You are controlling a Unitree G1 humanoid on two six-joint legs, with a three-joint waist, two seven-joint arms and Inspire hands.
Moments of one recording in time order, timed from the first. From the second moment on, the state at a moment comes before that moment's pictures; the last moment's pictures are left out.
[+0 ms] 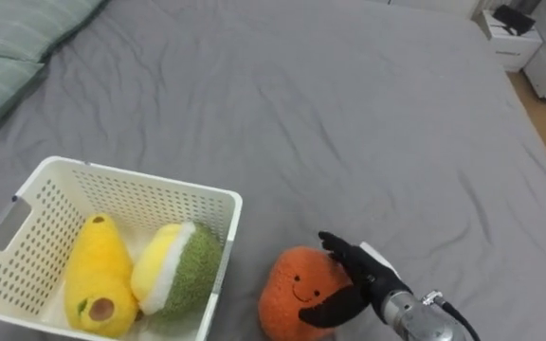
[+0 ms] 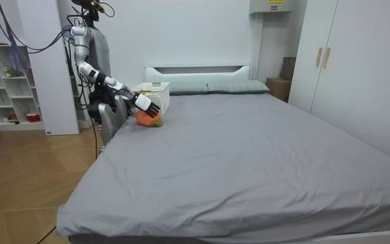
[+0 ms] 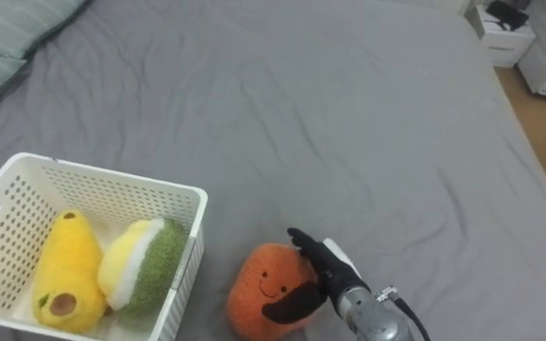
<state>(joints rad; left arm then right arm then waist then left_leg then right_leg) 0.19 0.15 0.07 1.02 -0.15 0.06 0.12 0.05 -0.22 0.26 0.42 -0.18 0.10 0.22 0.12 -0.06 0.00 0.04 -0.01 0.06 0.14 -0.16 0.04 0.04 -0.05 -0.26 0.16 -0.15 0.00</state>
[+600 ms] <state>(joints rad) 0.15 0.15 0.07 1.01 -0.16 0.07 0.14 -0.02 -0.22 0.28 0.51 -0.37 0.11 0.18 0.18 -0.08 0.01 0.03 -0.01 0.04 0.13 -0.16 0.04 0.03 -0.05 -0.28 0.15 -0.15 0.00</state>
